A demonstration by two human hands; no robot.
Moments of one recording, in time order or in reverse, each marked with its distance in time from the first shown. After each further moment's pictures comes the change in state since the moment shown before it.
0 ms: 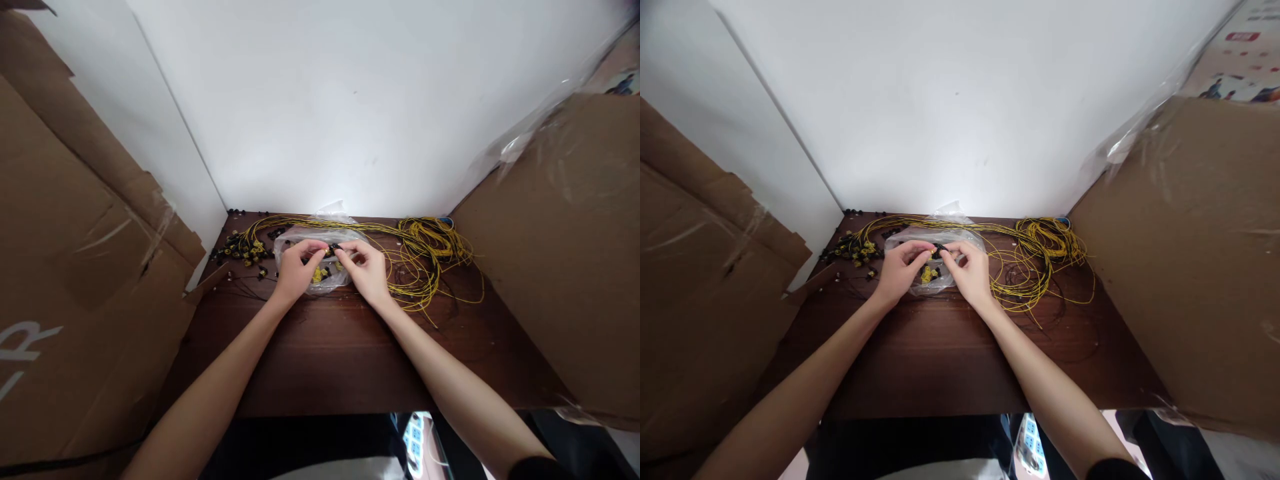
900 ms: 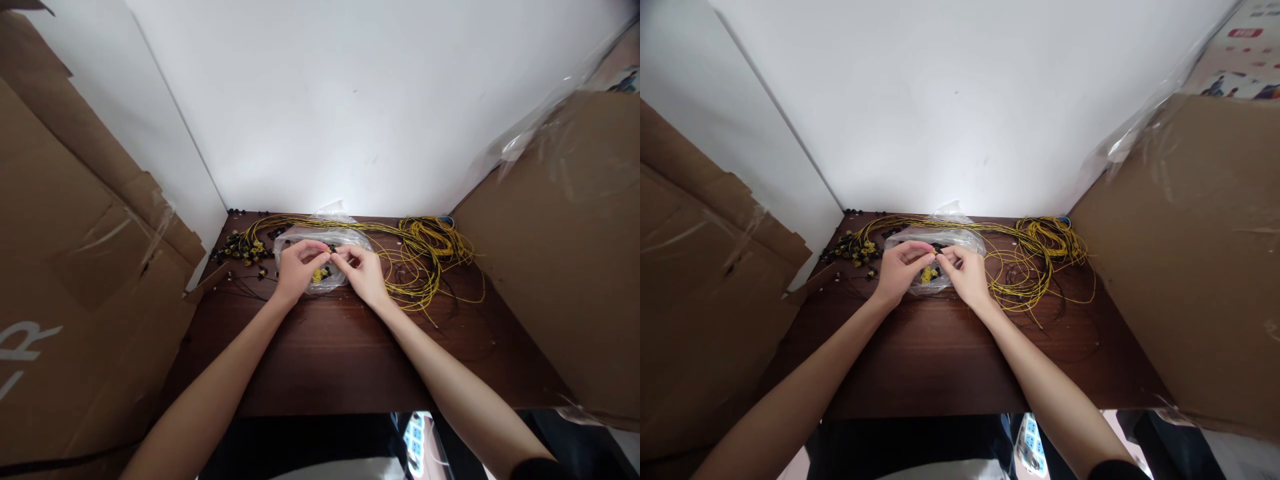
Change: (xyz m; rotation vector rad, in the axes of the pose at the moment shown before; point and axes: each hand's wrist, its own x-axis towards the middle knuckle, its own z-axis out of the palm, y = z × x) left_hand -0.003 0.007 0.005 -0.318 0.056 -0.186; right_hand -0.003 -0.004 0.002 0.005 -0.126 0.120
